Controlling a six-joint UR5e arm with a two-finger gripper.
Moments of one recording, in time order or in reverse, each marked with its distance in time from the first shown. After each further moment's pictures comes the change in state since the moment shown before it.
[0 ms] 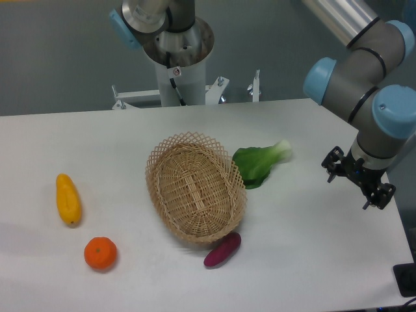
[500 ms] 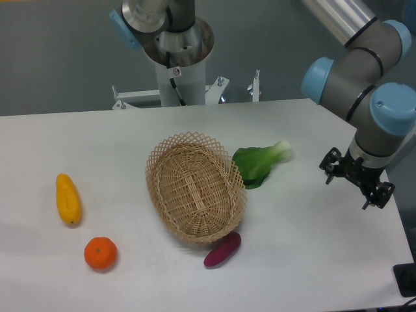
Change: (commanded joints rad) arm 0.000 0.000 -0.003 0.008 -0.011 -0.043
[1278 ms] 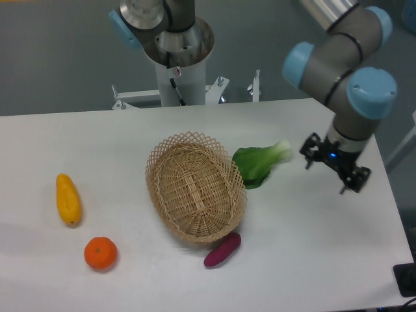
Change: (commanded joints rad) arm -0.003 0.192 -0.352 0.054 -0.009 0.104
